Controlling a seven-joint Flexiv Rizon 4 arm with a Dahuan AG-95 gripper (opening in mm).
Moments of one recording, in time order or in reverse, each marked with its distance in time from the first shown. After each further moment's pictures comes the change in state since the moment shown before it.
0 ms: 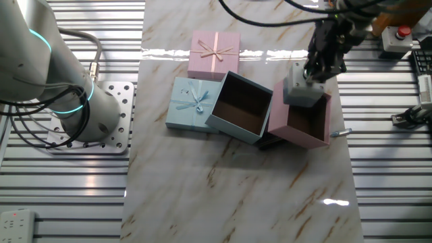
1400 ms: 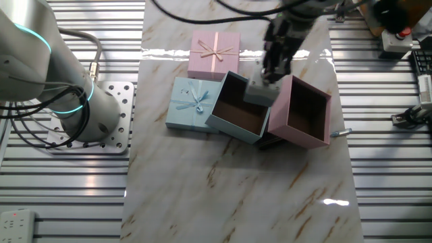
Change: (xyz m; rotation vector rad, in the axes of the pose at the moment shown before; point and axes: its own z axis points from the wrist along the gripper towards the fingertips) arm 0.090 -0.008 0.015 -0.041 -0.014 0.120
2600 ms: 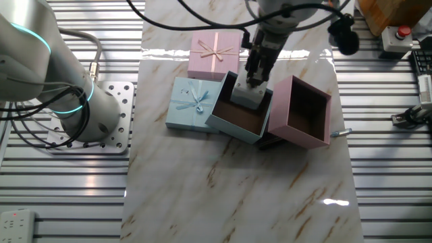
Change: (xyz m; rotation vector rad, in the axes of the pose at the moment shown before) arm 0.021 0.004 0.032 -0.023 -0.003 0.093
